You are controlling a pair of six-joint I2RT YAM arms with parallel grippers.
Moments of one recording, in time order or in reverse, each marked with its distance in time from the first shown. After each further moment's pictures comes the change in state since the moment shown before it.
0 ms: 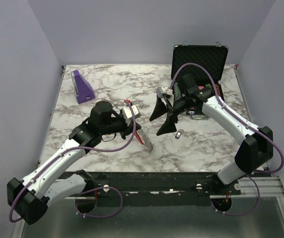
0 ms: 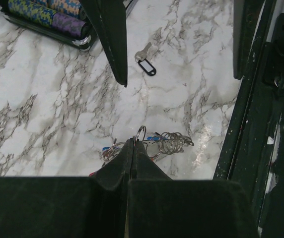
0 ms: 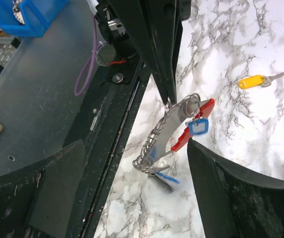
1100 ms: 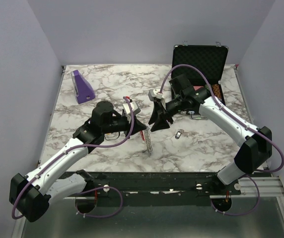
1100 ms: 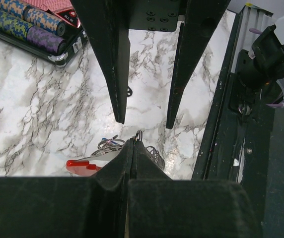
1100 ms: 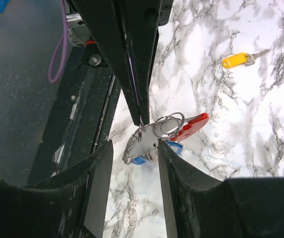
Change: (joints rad) left arm -0.003 0.031 -0.061 0.190 0.101 -0.200; right arm 0.079 0.005 0.046 -0.005 0.195 0.022
